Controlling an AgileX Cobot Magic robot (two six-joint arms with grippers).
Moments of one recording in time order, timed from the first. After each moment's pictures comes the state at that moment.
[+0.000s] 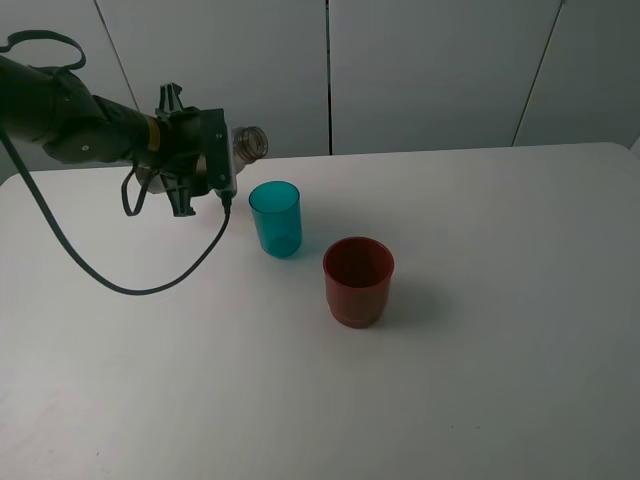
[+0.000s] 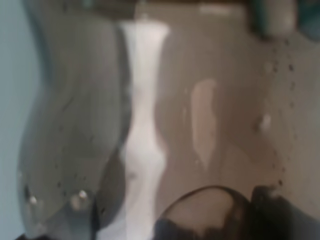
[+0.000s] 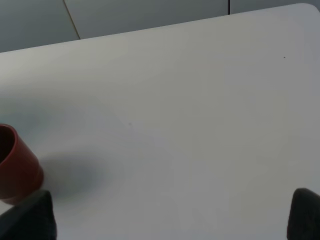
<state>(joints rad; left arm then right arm) -0.31 1.93 -1.11 0.75 -0.07 0.50 0.06 0.00 -0.51 -0.01 1.11 0.18</state>
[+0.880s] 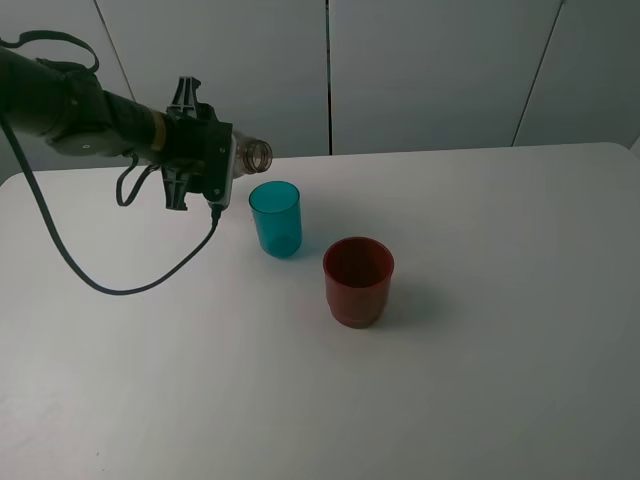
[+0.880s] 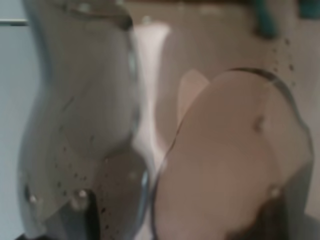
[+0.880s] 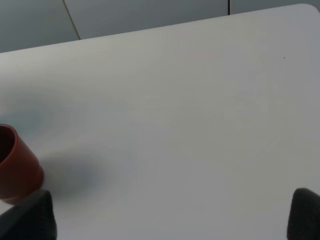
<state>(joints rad) -0.31 1.95 -1.15 1.02 -0.07 0.50 0.06 0.00 -0.51 -0.01 1.11 0.18</state>
